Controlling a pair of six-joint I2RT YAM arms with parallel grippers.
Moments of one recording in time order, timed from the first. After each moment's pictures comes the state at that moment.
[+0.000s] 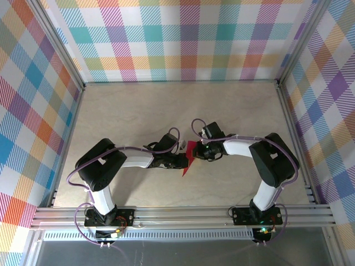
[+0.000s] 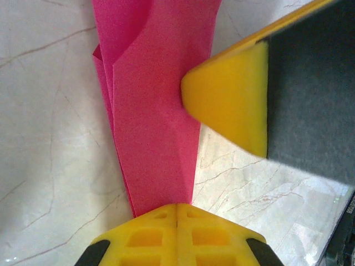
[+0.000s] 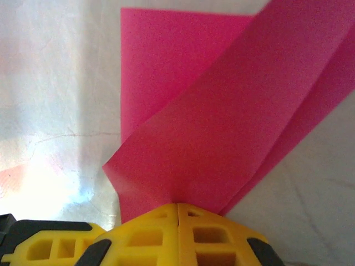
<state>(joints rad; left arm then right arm) -0.76 1.78 0.80 0.07 0.42 -0.68 0.53 1.74 0.84 -0.18 -0.43 0.62</state>
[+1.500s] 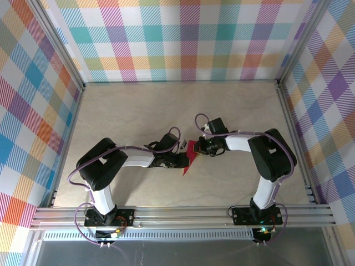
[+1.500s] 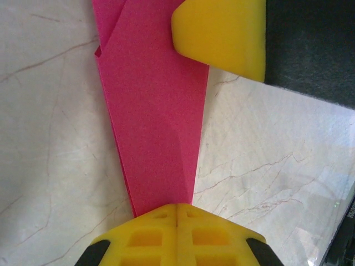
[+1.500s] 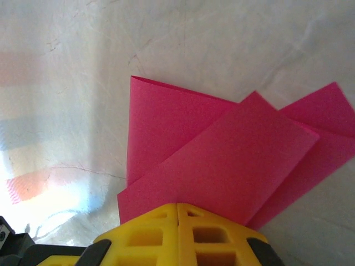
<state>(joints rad) -0.76 1.79 0.81 0.08 0.41 -0.68 0.45 1.81 0.88 -0.12 -0.53 0.57</state>
